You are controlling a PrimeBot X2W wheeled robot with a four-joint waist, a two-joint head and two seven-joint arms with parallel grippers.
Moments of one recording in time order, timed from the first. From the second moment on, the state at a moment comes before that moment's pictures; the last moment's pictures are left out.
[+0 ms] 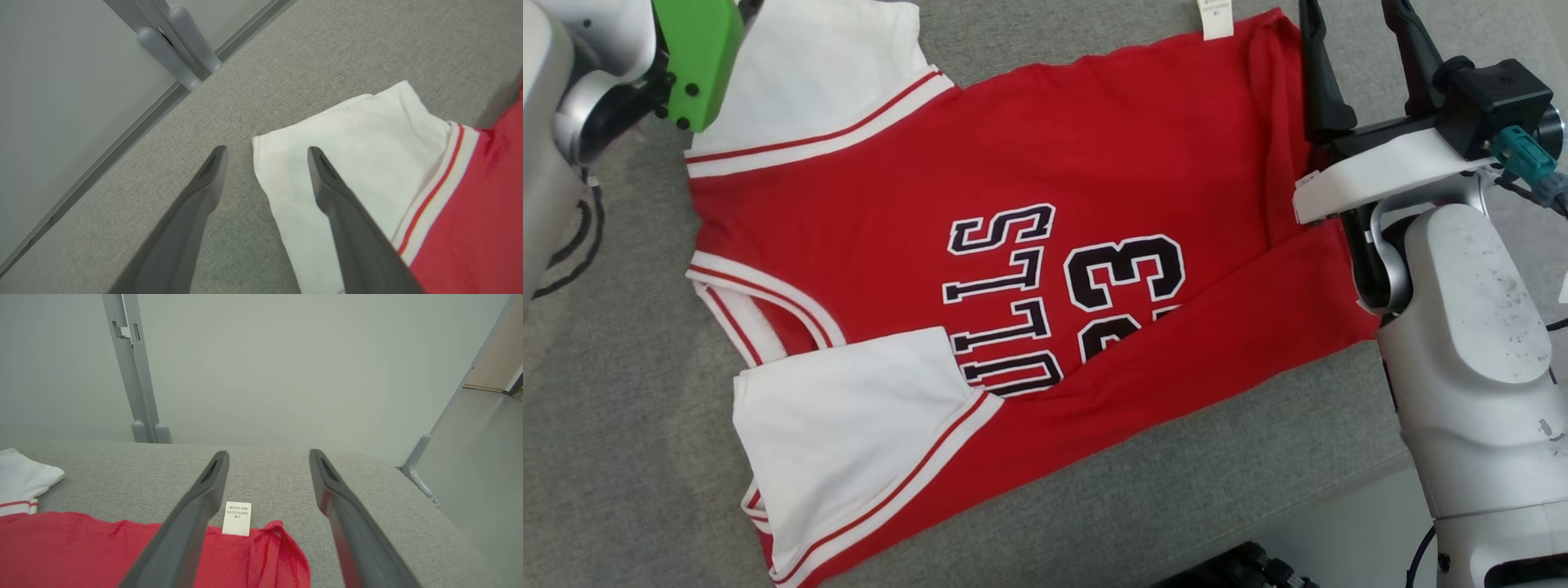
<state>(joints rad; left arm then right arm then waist) -1.35 0.55 -0.95 0.59 -0.78 -0.13 0.61 -0.73 -0.11 0.06 0.42 0.12 0.13 -0.26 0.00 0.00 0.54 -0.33</state>
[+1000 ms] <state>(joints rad) -1.44 0.61 -1.14 0.62 -0.91 -0.13 0.51 -0.73 -0.12 0.03 0.44 0.13 0.13 -0.26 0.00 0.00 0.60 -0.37</state>
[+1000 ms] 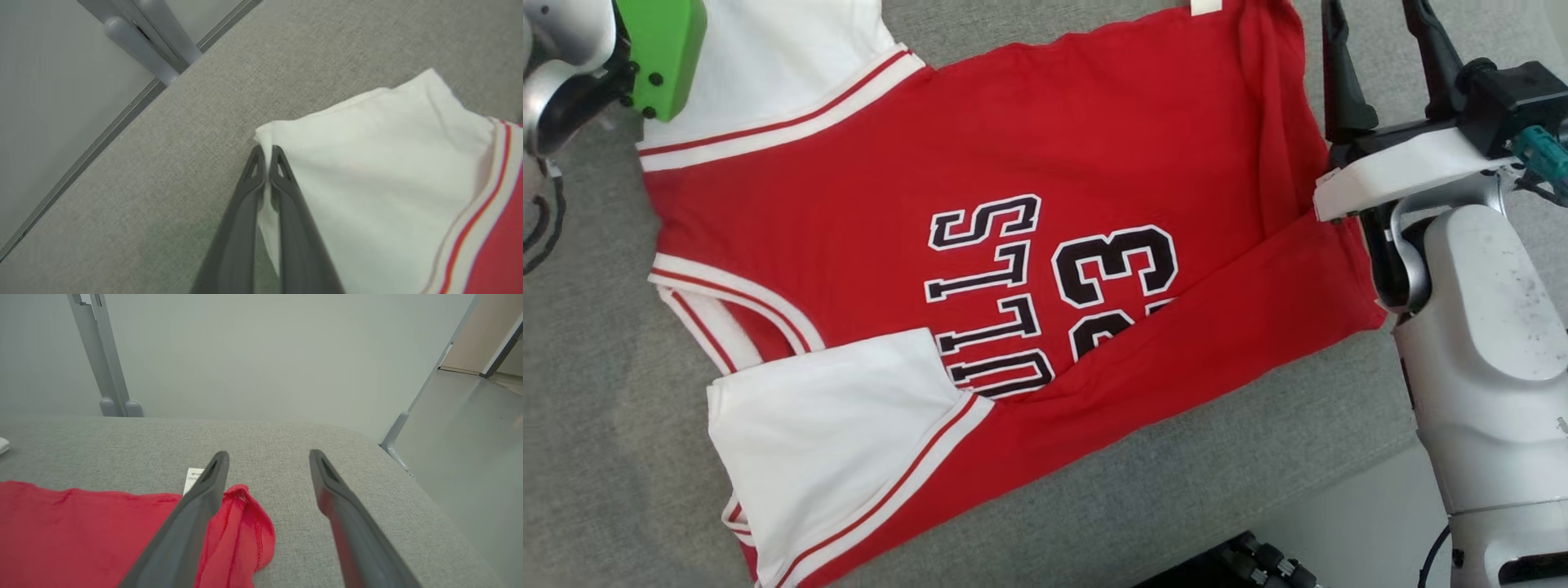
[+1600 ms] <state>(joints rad) -1.27 0.56 -1.17 0.43 -0.86 -0.10 0.14 -0.80 -0.35 0.11 0.69 0.27 0.13 0.00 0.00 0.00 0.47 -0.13</state>
